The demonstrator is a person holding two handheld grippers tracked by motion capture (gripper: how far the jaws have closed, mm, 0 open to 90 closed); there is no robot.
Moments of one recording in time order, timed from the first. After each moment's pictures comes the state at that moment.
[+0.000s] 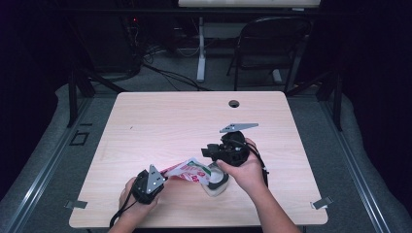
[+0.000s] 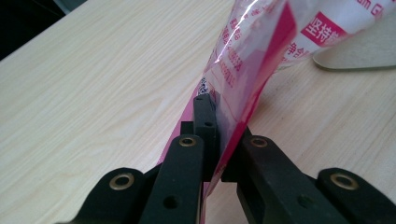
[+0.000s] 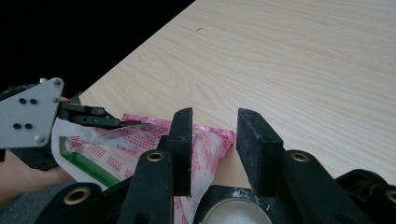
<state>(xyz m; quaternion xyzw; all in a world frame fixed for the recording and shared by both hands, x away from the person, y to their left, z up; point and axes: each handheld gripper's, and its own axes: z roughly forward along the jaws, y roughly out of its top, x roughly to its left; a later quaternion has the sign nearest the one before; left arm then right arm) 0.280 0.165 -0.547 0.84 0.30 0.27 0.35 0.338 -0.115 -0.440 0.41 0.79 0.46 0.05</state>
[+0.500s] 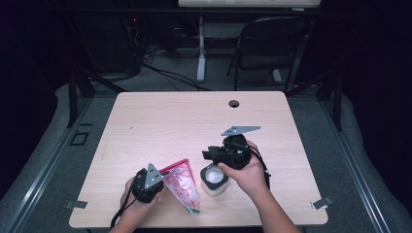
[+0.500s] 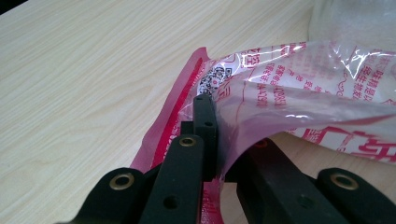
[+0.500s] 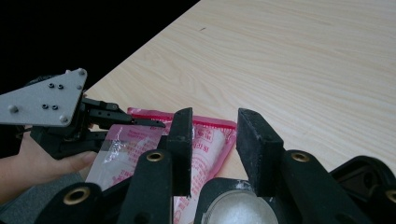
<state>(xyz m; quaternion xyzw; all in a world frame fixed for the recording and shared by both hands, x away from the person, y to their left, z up) 0.285 0.168 -0.554 0.84 0.33 0.24 0.36 0.330 -0.119 -0.441 0.40 0.79 0.46 0.04</state>
